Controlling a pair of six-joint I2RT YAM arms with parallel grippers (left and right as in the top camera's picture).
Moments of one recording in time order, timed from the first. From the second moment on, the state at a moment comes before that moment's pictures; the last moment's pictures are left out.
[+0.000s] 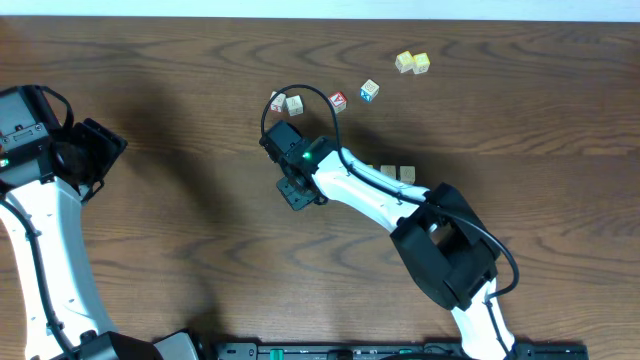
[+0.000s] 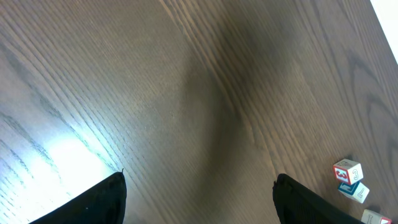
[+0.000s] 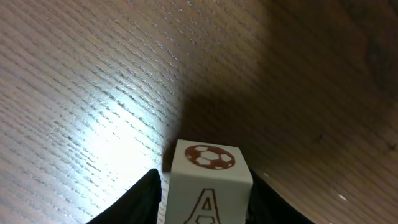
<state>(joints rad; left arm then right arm) 0.44 1.42 1.32 -0.96 0.06 -0.56 0.80 2.18 1.59 -0.75 0.06 0.17</state>
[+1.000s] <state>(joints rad) 0.44 1.42 1.32 -0.96 0.06 -0.56 0.73 2.18 1.66 -0.88 0.11 0.42</state>
